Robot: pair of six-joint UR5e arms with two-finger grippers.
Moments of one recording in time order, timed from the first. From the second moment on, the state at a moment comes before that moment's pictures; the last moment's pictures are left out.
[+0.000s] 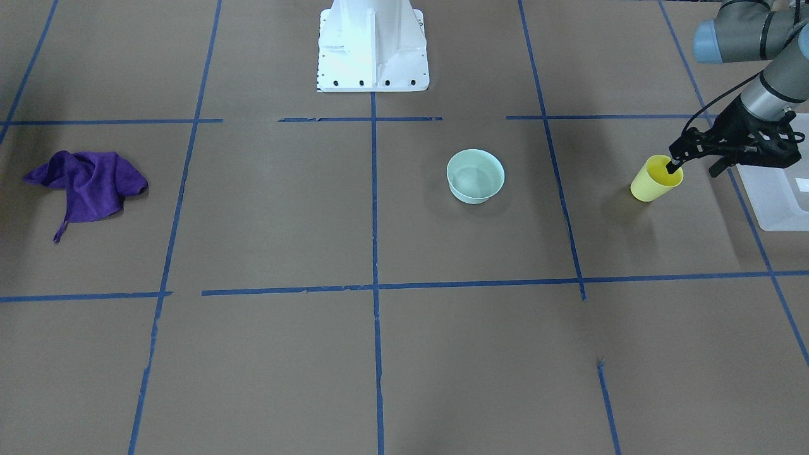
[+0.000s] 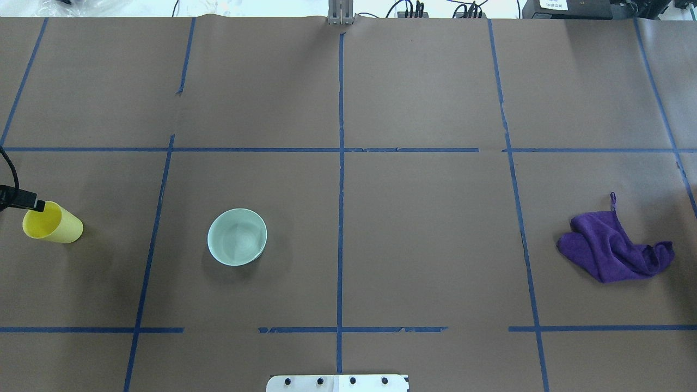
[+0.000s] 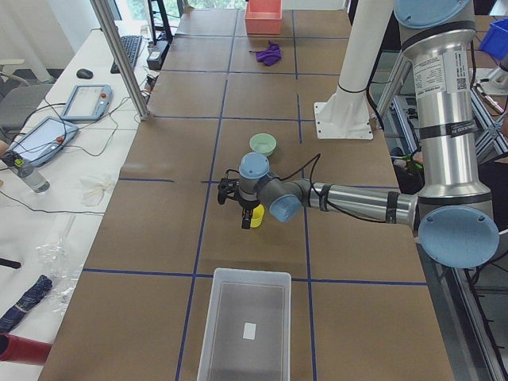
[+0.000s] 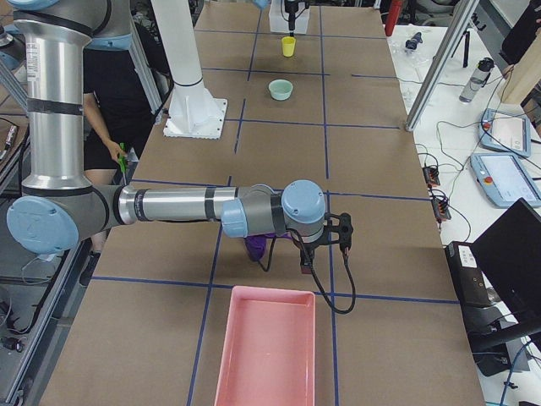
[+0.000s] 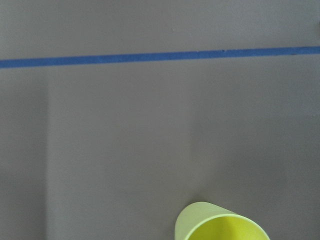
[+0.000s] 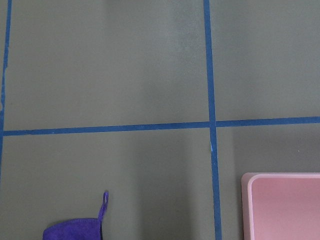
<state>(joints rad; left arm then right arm) -1.02 -1.38 -1.79 -2.21 -2.21 -0.78 1.61 -1.63 1.71 -1.46 2.49 0.18</state>
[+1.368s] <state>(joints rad) -0.96 -1.38 -1.75 -2.23 -2.16 -0.79 1.31 -1.52 1.91 -1.64 2.41 0.32</state>
